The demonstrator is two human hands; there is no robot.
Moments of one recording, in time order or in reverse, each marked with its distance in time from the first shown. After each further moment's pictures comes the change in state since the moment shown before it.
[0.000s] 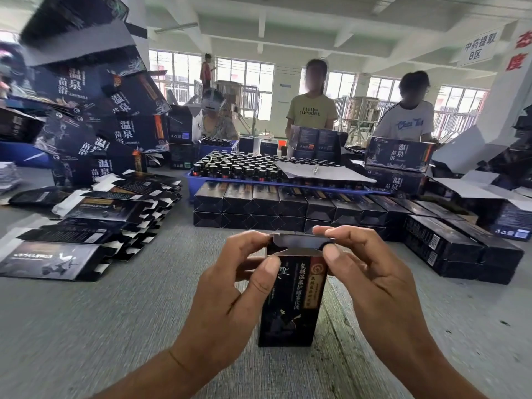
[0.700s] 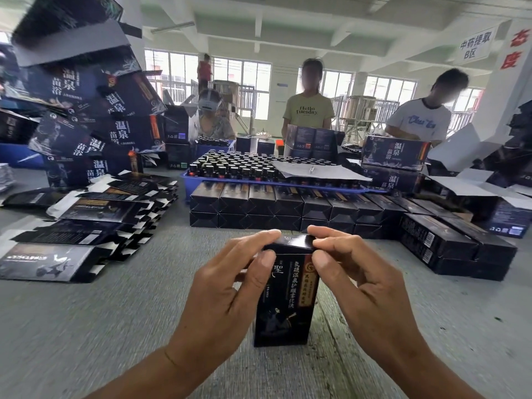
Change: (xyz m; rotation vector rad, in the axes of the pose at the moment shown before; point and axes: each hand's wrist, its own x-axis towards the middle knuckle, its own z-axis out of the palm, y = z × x) left_hand 0.003 0.003 0.002 0.170 0.031 0.128; right_hand -0.001 0.014 -0.007 -0.233 -0.005 -0.094
